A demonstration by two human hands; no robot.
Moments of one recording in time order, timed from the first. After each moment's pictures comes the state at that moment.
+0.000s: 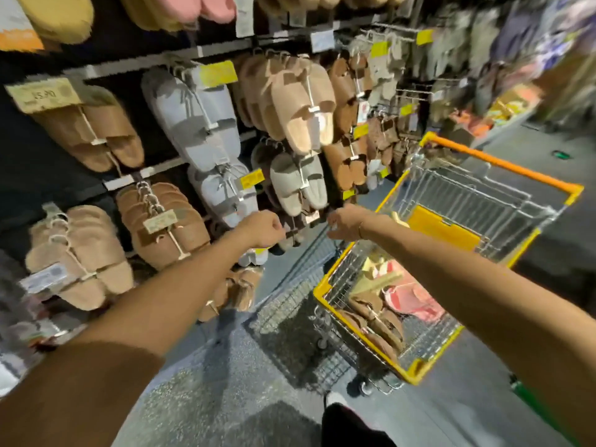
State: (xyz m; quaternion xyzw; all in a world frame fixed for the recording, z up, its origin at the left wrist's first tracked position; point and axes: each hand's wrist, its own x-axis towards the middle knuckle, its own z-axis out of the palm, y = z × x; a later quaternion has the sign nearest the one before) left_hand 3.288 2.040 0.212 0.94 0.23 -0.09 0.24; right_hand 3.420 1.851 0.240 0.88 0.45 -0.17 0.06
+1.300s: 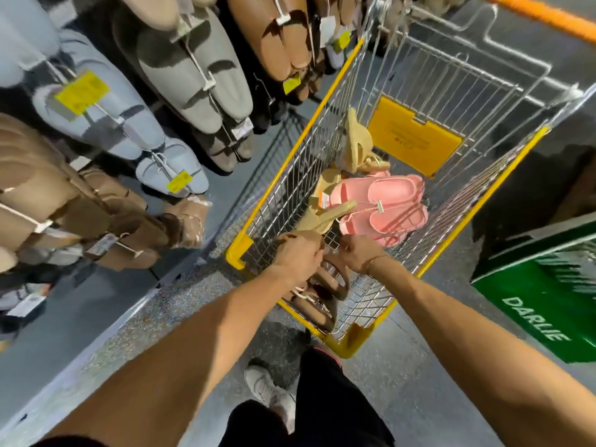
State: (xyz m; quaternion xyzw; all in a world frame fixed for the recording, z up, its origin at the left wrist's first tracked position) left_hand 3.438 1.798 -0.014 0.95 0.09 -0.22 0.18; right_hand 3.527 1.654 -0.032 0.88 0.18 -0.41 -0.14
